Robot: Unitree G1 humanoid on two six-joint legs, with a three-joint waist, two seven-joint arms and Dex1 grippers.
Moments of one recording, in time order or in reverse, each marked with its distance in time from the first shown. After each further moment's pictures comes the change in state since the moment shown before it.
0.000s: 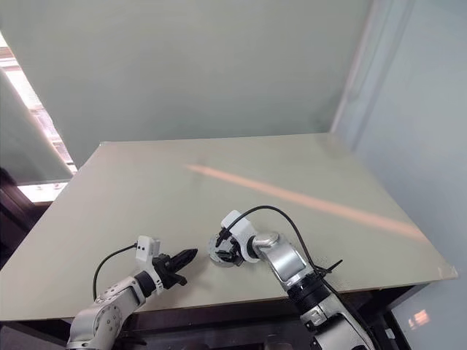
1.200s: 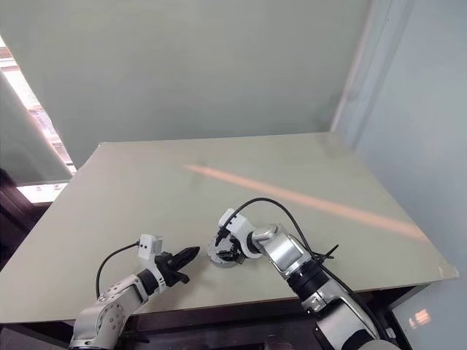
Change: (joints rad) left arm -0.012 -0.012 -0.010 0.002 0.003 -0.010 0.006; right arm -0.105 -0.056 0.095 0.077 -0.008 0.006 0.122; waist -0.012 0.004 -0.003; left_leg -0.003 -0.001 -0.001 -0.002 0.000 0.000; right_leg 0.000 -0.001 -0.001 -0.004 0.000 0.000
